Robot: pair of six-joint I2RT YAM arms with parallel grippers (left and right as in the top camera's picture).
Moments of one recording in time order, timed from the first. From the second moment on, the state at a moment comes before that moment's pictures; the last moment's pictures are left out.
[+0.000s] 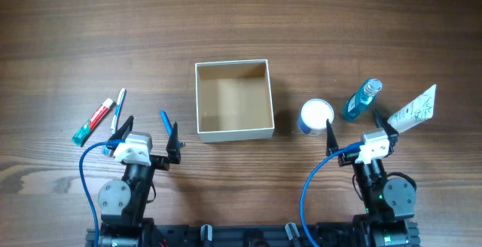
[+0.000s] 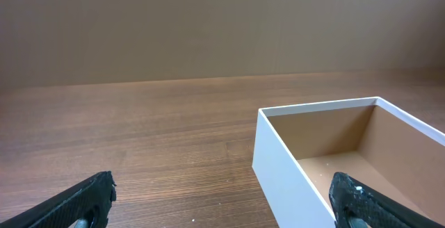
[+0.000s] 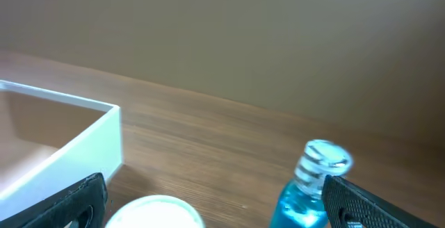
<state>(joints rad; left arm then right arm) -0.06 0.01 0.01 -0.07 0.10 -0.02 0.09 0.02 0.01 0.00 -0.11 -0.14</state>
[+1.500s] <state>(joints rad) -0.06 0.99 0.98 -0.96 -0.02 -0.32 0.25 1.51 1.18 -0.95 -0.07 0.06</state>
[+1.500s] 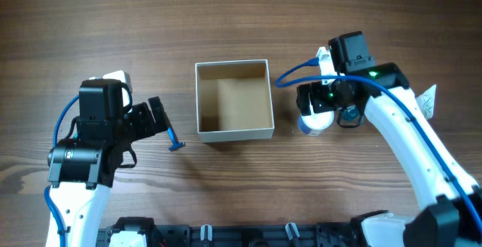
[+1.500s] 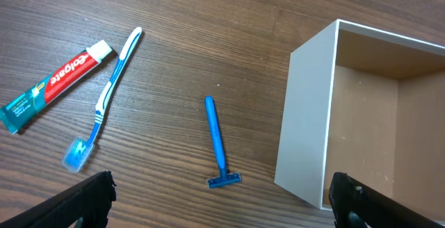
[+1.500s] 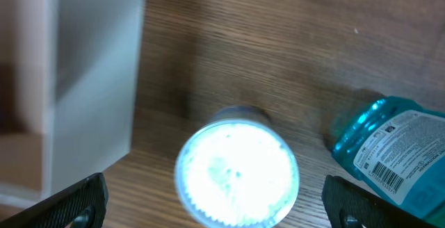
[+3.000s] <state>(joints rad) -0.06 0.99 0.98 -0.96 -0.02 -0.32 0.25 1.61 1.08 -0.90 -0.06 0.13</state>
